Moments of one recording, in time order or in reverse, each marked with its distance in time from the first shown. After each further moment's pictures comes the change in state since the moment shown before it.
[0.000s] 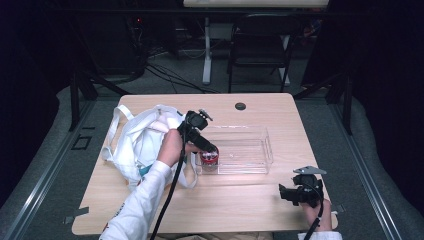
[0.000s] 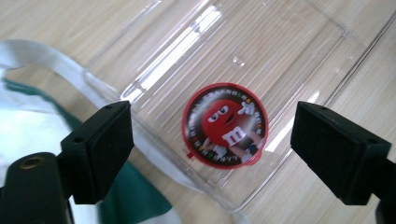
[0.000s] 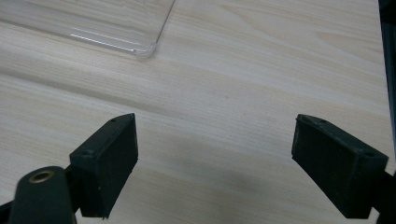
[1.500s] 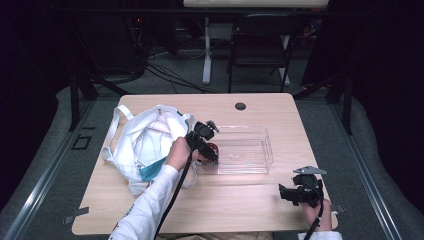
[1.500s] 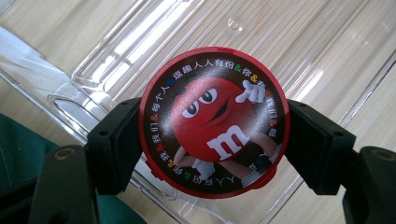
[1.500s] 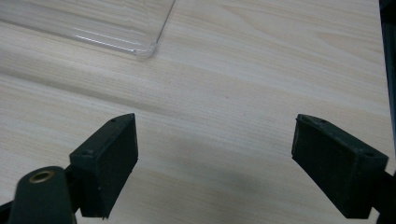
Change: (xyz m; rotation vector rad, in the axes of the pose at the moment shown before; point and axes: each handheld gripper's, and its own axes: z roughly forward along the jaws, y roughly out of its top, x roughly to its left) left arm -0.008 -0.004 0.057 0.140 -0.049 0.023; right arm 0.000 0.000 0.000 -0.001 0.000 0.000
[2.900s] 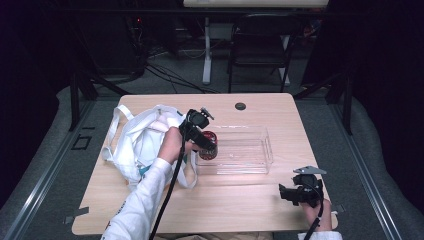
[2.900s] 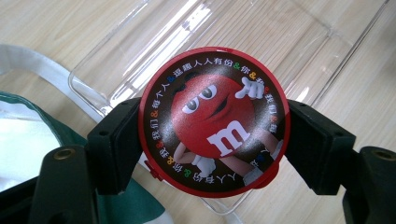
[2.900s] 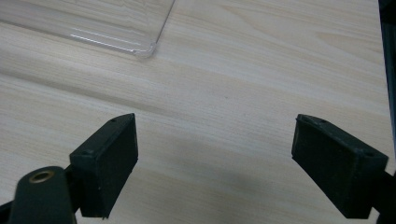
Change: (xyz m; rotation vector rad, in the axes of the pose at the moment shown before) left arm 0.004 0.004 -0.051 -0.111 -0.001 0.000; right arm 0.000 0.000 0.000 -0.004 -0.001 -0.002
